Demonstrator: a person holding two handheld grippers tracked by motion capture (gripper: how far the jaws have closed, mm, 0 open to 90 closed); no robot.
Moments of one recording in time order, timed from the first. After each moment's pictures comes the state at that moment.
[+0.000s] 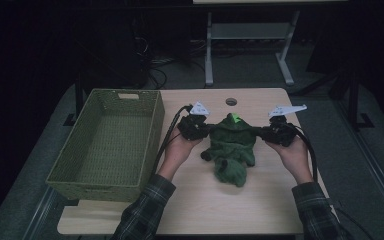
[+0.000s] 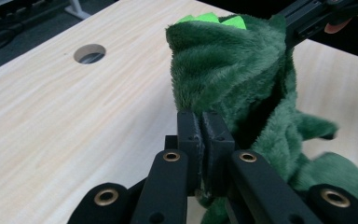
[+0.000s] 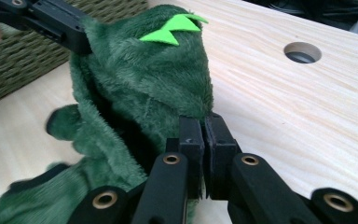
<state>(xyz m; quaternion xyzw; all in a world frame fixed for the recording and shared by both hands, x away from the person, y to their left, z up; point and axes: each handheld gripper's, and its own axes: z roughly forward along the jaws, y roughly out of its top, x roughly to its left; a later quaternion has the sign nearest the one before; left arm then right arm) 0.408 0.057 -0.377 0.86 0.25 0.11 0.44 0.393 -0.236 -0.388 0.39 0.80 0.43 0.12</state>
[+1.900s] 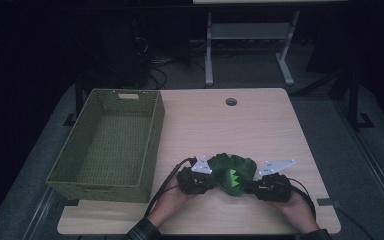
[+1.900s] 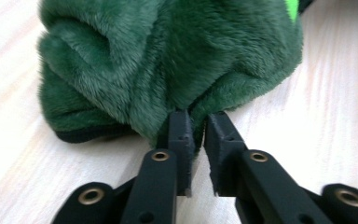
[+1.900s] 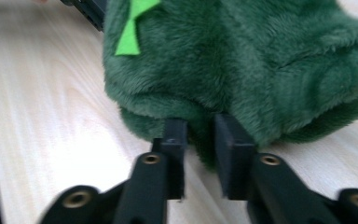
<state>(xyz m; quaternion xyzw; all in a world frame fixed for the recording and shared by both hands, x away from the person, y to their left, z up) 0.301 0.065 -0.451 0.90 0.19 0.03 0.38 0.273 -0.212 -0.455 0.33 0.86 0.38 0.04</state>
